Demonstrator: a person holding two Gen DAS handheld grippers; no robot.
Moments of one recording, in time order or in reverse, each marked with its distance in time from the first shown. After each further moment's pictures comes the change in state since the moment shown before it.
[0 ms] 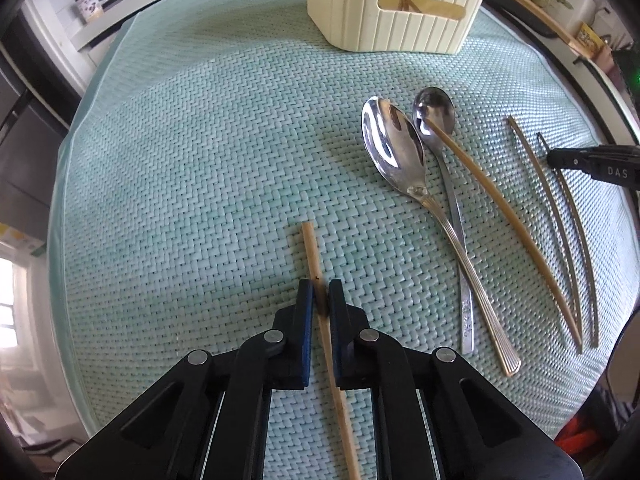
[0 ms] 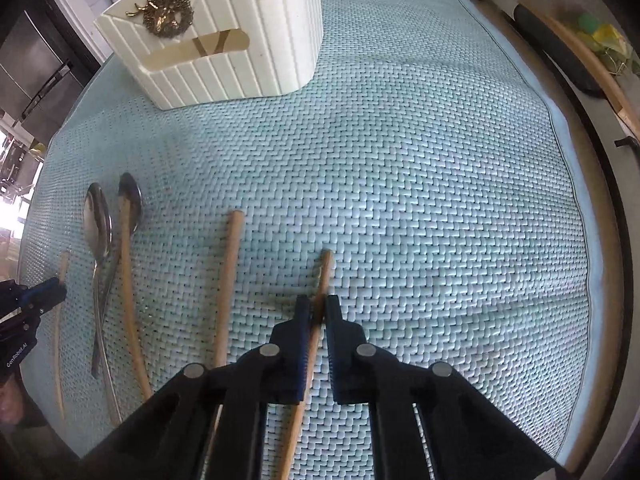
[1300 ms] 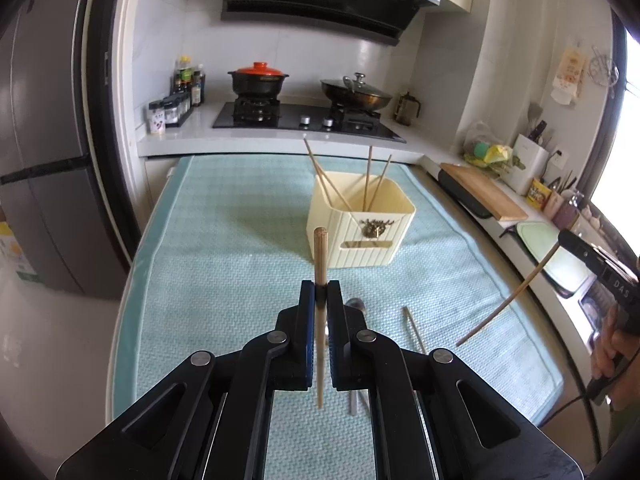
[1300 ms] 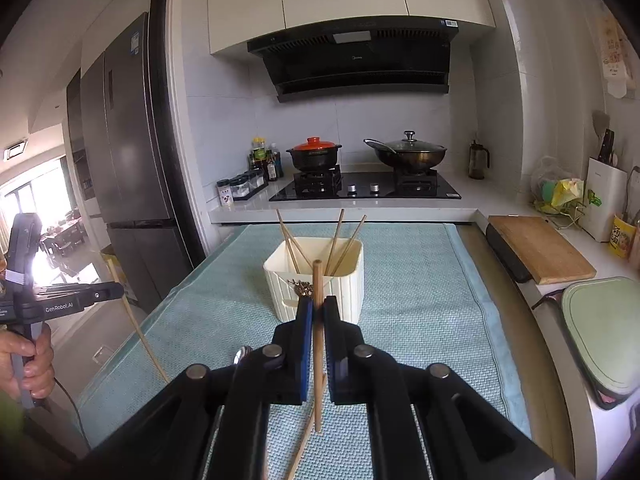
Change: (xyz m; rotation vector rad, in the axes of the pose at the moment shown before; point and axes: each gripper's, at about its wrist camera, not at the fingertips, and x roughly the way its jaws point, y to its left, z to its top) left arm -0.206 0.018 -0.016 -0.166 -0.601 -0.094; right arm -0.255 -0.005 -0.092 -0.114 -0.835 0.134
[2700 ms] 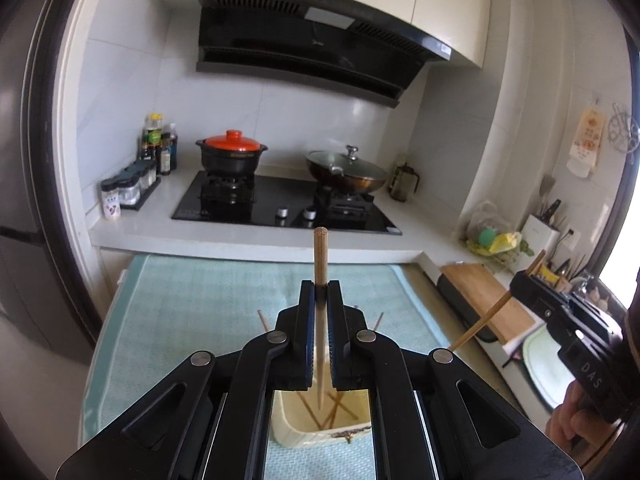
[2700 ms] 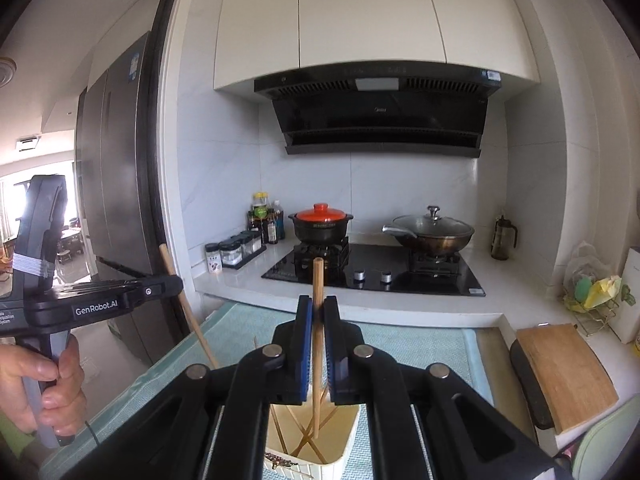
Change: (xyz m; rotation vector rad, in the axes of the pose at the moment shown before) left arm 0.131 -0.033 0.195 -0.031 -0.160 -0.031; right arm 0.151 -0.006 0.154 -0.102 -0.131 0.027
